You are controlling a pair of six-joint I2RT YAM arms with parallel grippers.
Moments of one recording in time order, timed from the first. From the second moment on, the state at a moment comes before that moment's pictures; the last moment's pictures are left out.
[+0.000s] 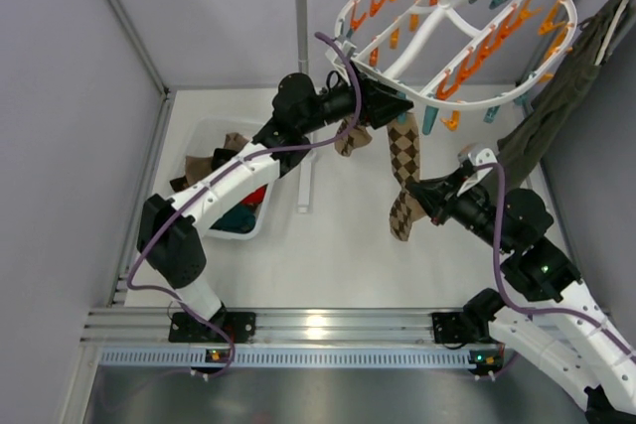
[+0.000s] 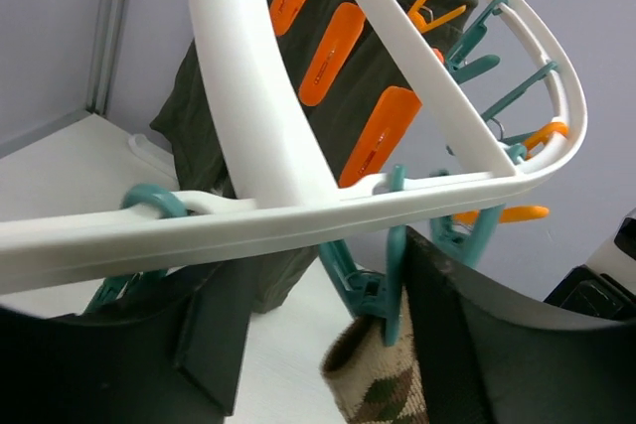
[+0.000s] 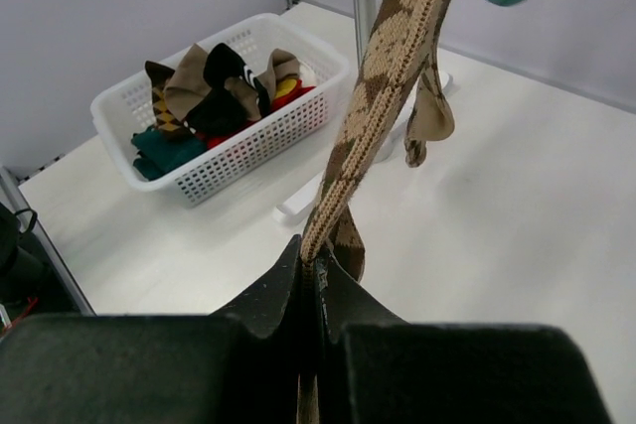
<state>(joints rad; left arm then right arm) -0.70 1.68 1.52 0.42 0.51 -0.59 0.60 0.55 0.77 -0.24 -0.19 0.14</state>
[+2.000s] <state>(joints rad) -1.11 1.74 1.65 0.42 -0.26 -0.06 0.60 0.43 0.60 -0.28 0.02 0.27</state>
